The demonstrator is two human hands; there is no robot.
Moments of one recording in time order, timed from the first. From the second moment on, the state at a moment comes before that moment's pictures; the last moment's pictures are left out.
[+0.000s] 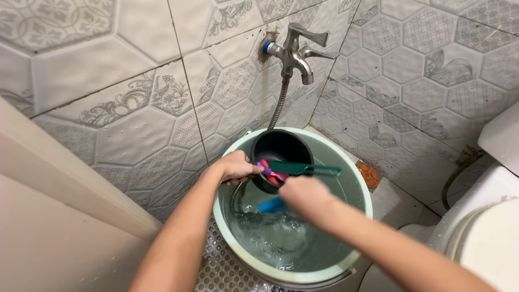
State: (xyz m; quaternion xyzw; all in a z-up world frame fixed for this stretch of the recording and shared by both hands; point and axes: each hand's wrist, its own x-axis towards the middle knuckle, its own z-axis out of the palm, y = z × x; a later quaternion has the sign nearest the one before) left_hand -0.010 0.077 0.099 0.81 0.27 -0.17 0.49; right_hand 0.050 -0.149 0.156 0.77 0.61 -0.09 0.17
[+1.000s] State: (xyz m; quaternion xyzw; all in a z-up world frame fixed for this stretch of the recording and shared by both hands) left_hand -0.038 0.052 0.129 0.90 0.34 -0.07 0.25; right_hand 0.118 -0.173 0.119 0.64 0.43 -0.61 0.19
